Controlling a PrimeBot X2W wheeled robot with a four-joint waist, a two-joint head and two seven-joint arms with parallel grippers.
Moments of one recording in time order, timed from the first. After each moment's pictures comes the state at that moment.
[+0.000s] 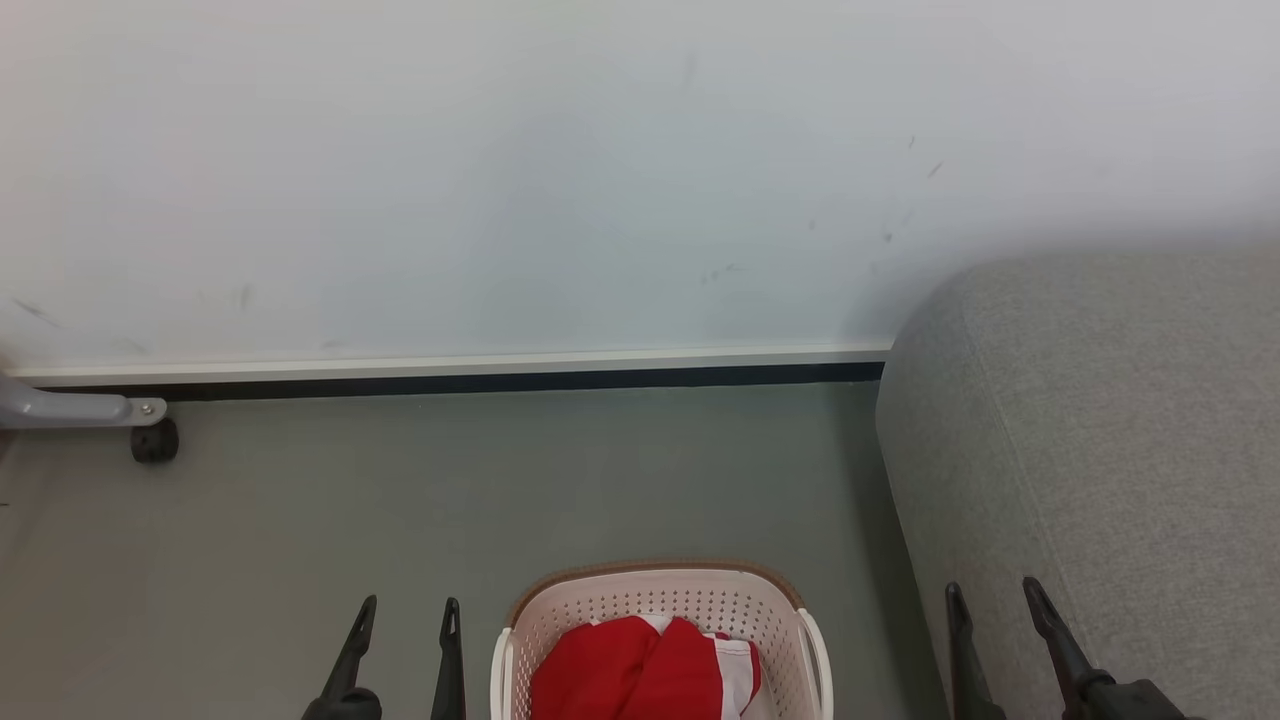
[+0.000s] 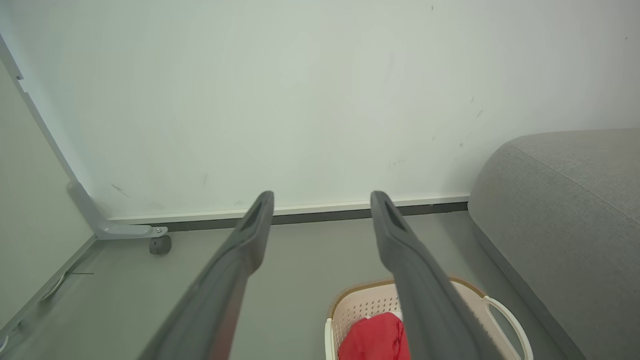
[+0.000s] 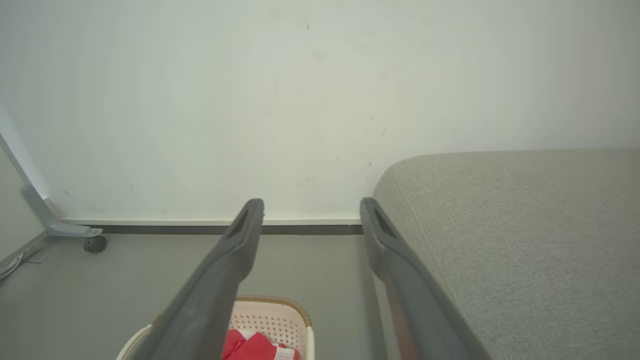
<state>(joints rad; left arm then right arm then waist) 0.07 0.07 -0.21 0.19 -0.16 0.12 -0.25 0.09 -0.11 0.23 0.10 0.19 -0.11 -0.25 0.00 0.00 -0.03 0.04</state>
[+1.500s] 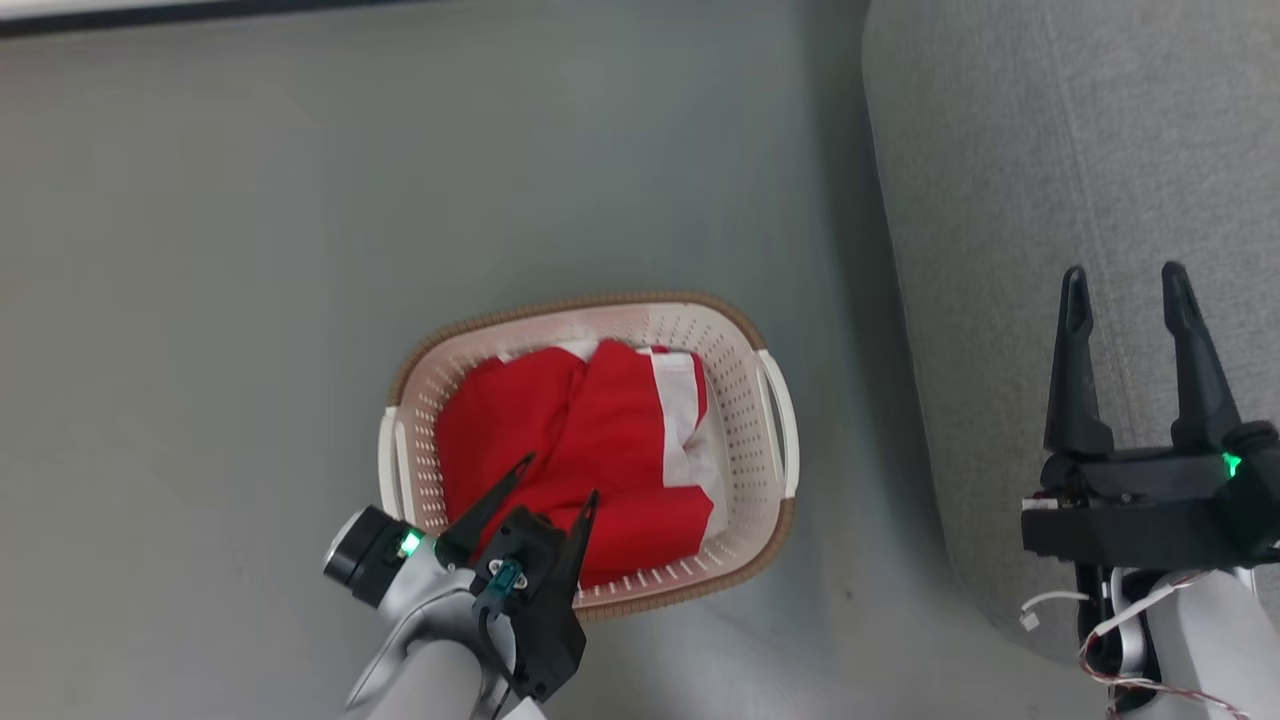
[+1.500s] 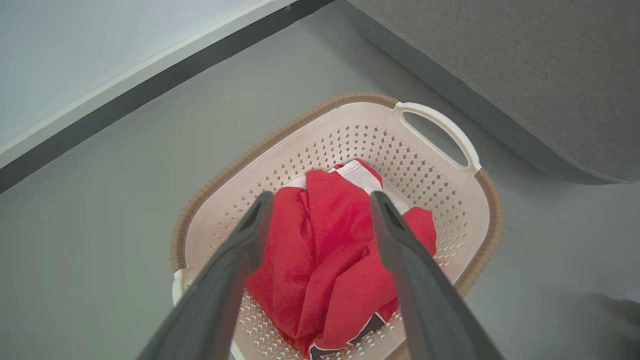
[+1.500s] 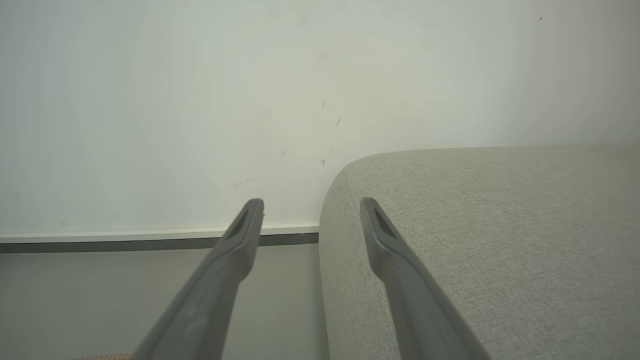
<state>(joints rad) -0.41 0.05 -0.47 0.61 0.02 -0.02 -0.15 -0.26 -0.15 0.11 -0.05 0.18 -0.10 -0.26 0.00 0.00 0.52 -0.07</state>
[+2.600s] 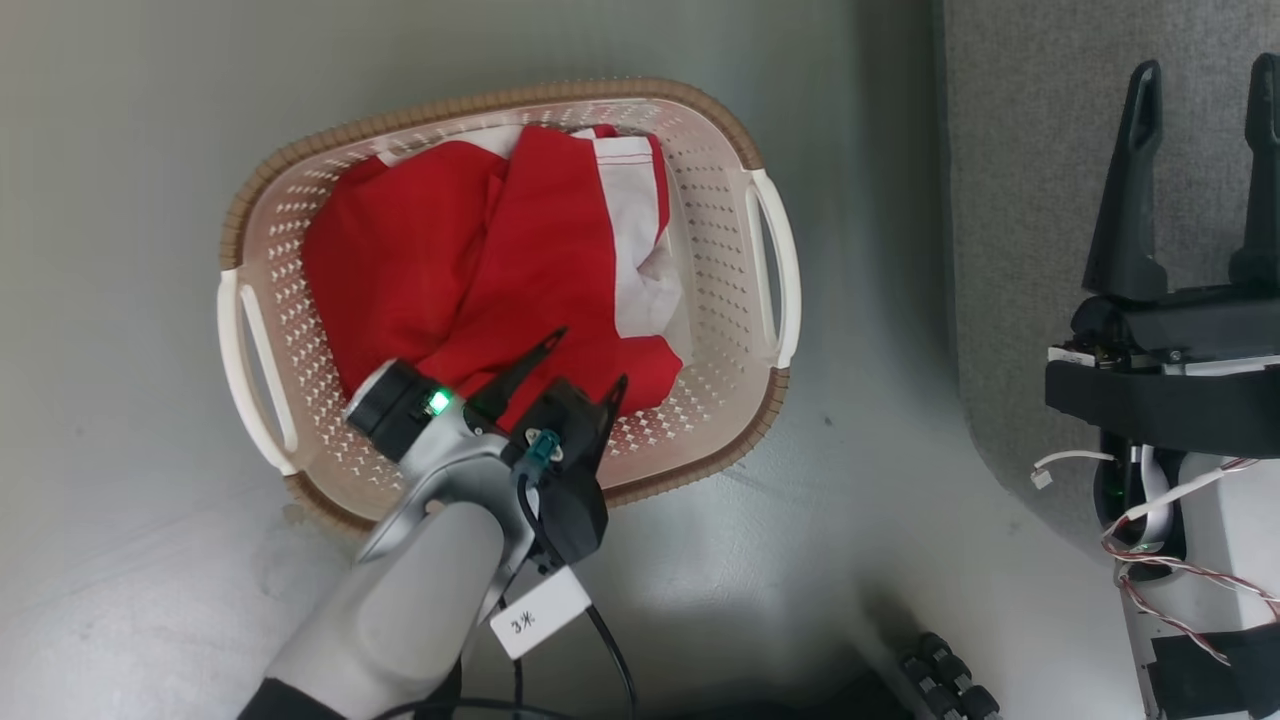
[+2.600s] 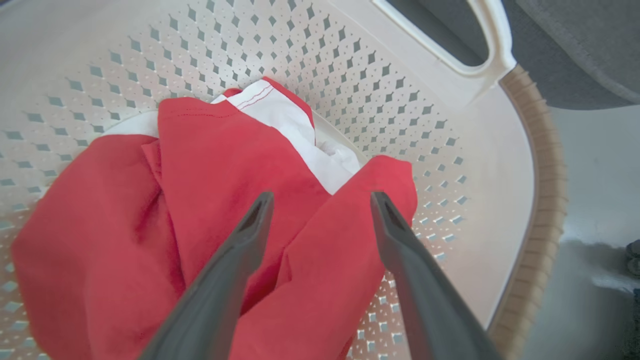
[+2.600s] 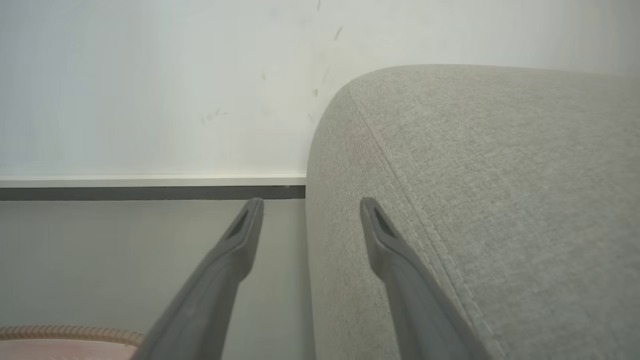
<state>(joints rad) -0.70 0.05 -0.62 0.78 -0.04 -0.03 -0.15 -0.48 -0.14 0.09 -0.10 0.16 -0.08 -0.26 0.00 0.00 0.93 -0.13</state>
